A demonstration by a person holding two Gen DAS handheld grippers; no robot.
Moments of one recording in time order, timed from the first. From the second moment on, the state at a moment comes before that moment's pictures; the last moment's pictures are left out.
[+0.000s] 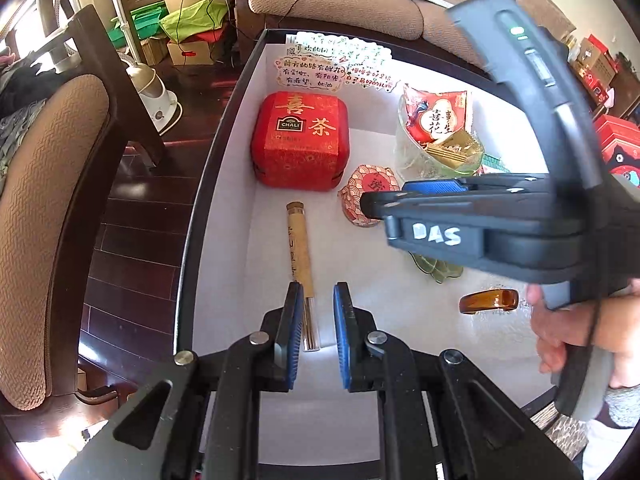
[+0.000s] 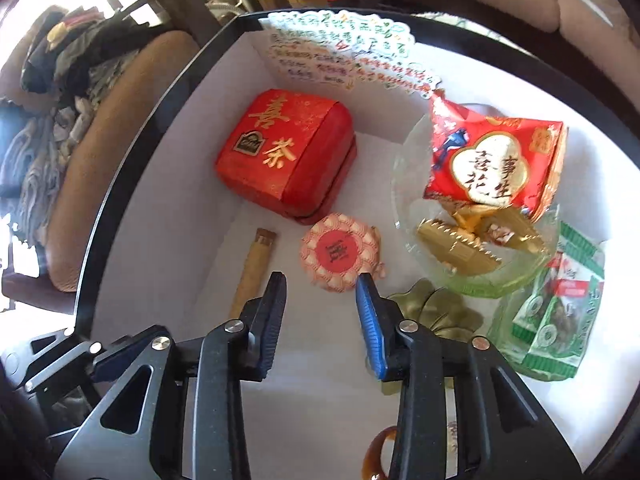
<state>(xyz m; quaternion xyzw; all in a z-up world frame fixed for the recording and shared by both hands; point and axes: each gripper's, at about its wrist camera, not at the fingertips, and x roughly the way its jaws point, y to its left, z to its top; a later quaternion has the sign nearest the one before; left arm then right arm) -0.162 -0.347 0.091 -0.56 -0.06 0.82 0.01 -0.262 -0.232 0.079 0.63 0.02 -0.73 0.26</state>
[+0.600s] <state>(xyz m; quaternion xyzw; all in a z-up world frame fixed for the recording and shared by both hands) -0.152 -0.335 0.092 -0.56 -0.06 0.83 0.01 -0.209 -0.143 0.143 0.58 0.00 -0.76 0.29</state>
